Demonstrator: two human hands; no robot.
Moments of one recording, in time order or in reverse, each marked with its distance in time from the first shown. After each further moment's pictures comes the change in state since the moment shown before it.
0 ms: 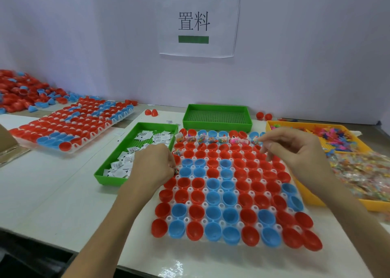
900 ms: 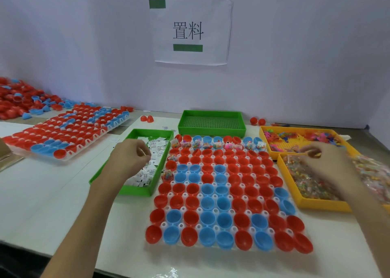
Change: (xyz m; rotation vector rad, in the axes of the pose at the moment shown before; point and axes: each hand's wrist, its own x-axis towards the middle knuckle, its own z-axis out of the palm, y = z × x) left_hand 0.021 -0.045 -0.024 -0.266 0.053 -0.052; right_hand 0.003 0.073 -0.080 -0.771 0.162 0.482
